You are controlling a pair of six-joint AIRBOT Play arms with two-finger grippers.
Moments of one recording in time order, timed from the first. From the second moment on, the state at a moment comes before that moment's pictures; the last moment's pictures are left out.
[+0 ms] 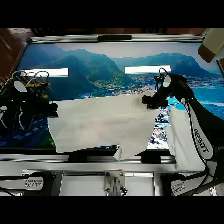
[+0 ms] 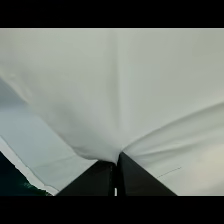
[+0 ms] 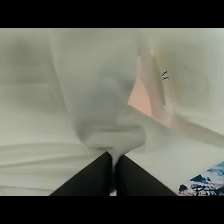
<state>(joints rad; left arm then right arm) 0.14 -1.51 1.19 1.25 -1.37 -1.33 0.12 -1.67 1.38 -1.39 1.25 1.69</state>
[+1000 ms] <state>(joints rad) 0.30 -1.02 0.57 1.16 -1.44 -1.38 -0.23 -1.27 1.21 -1.35 1.63 1.43</state>
